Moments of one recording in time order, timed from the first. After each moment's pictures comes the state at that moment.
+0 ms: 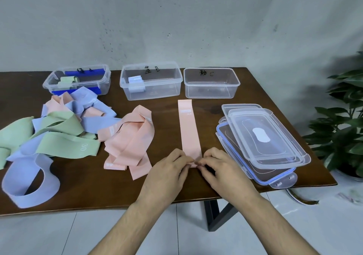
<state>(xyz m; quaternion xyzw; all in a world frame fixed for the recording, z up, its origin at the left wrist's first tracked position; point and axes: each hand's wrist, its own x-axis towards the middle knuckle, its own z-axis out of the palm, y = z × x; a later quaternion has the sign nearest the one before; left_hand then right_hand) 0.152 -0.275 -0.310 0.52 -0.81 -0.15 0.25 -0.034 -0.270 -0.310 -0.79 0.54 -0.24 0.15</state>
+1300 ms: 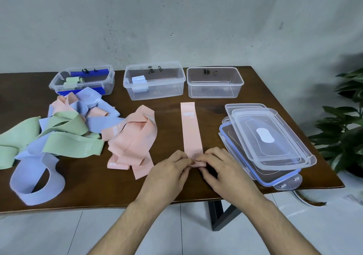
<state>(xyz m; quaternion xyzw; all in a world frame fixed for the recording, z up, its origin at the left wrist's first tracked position) 0.158 -0.276 -0.311 0.51 -0.82 -0.14 0.22 -0.038 -0.270 -0.309 -0.81 0.52 -0.22 0.15</state>
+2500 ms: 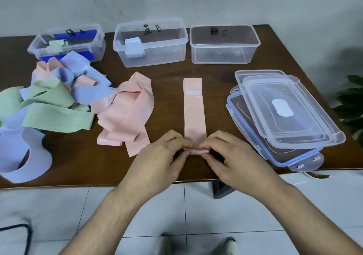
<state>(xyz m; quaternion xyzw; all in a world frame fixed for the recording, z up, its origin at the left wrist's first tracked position) 0.167 -0.264 -0.303 0.51 -0.81 -0.19 0.22 -0.045 -0.266 -0.311 -0.83 0.47 -0.22 0.20</state>
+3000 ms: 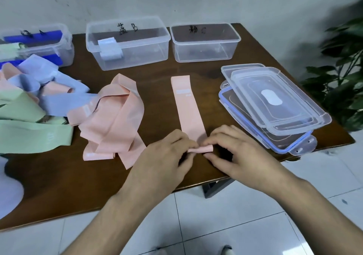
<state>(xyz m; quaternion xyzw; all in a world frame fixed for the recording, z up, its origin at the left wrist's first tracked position) 0.178 -0.283 -0.311 0.42 -0.87 -0.16 0.22 -0.037 -0.258 -0.313 -0.81 0.51 -0.25 0.16</state>
